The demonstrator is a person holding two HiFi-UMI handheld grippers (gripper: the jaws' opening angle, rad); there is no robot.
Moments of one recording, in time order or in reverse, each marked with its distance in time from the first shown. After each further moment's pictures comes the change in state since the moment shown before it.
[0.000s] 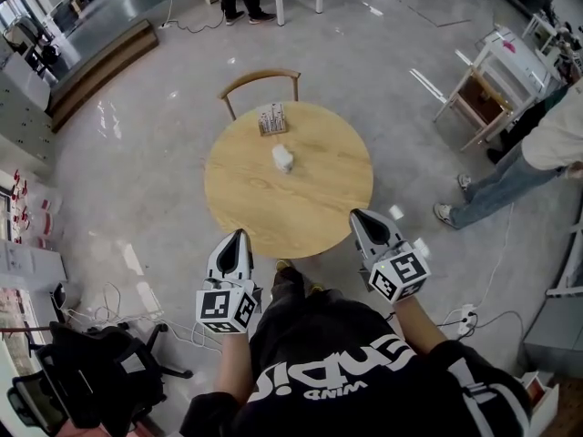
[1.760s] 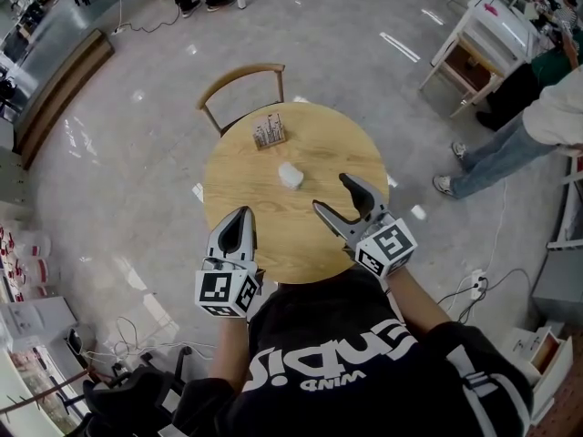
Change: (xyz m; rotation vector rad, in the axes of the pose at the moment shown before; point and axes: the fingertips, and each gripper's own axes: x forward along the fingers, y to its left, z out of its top) left arm 0.154 0.083 0.027 0.030 0.067 -0.239; right arm 0.179 -0.006 0.015 -0.041 -0.035 0.016
